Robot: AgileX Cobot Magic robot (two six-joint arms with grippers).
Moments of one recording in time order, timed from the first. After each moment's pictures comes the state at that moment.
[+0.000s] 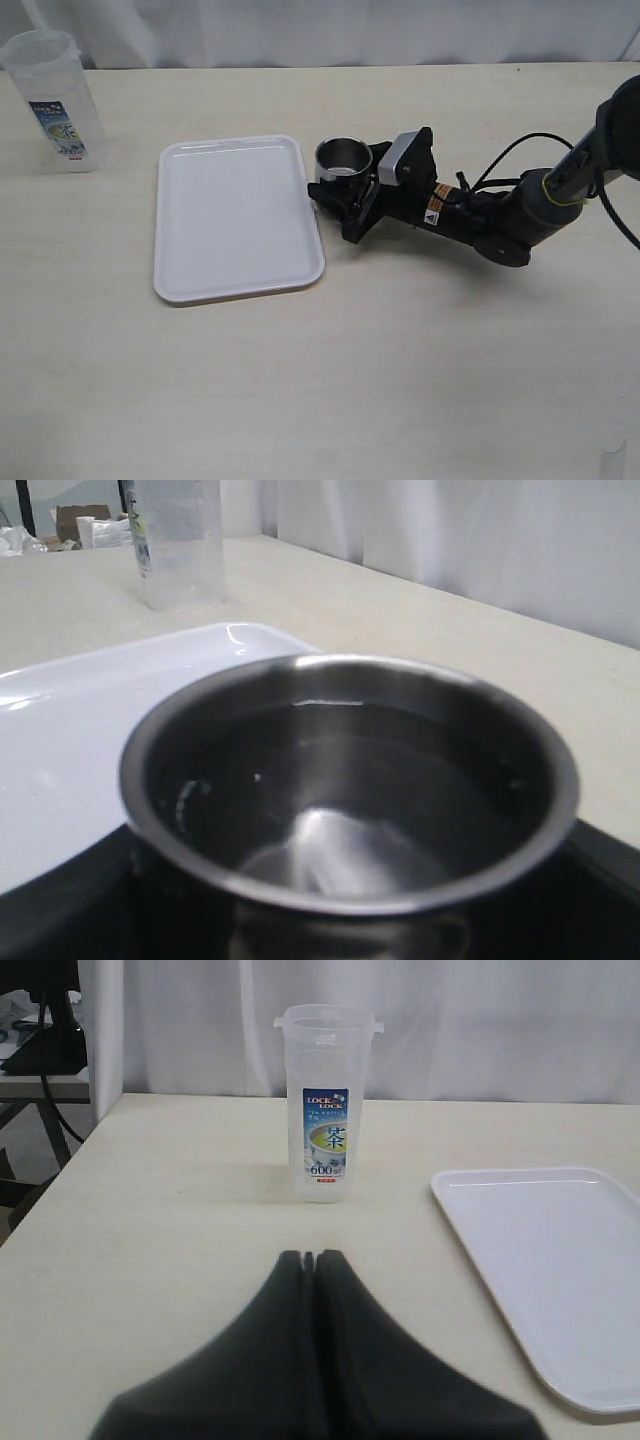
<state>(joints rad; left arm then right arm) 0.02 0.00 0.00 -0.04 0.31 0.03 0.18 2.47 -1.16 -0.84 -1.21 0.21</state>
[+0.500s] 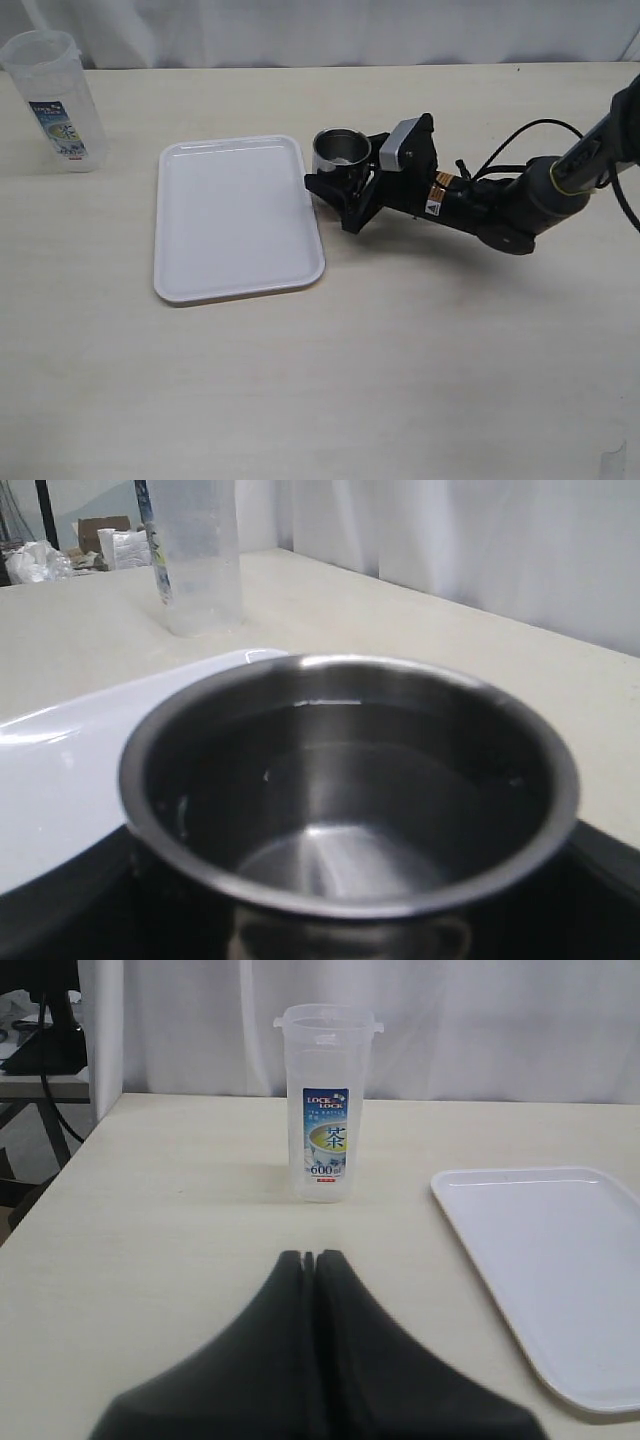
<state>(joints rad) 0.02 0.00 0.00 -0.04 0.31 0.03 0.18 2.42 -1.16 -0.89 -1.18 0.30</state>
